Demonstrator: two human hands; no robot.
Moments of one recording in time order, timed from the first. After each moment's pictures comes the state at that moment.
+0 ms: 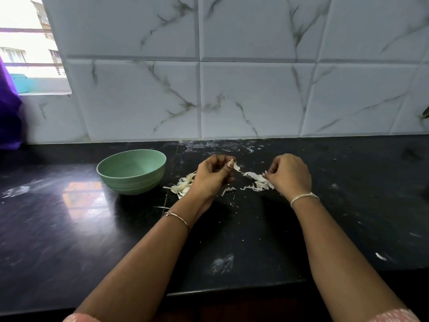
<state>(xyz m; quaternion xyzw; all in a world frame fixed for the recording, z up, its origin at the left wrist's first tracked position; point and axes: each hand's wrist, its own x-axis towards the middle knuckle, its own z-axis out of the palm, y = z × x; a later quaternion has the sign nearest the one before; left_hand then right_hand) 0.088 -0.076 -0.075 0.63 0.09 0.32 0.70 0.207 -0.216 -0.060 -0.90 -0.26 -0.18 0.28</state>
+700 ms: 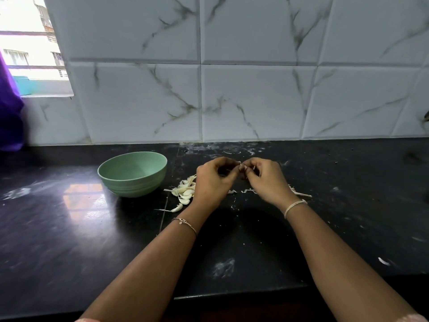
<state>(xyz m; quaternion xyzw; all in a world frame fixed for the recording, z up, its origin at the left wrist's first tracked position) 0.088 -0.081 -0.074 0.77 0.10 0.45 0.44 0.184 -0.190 -0.064 -0.79 -0.42 -0.09 0.44</state>
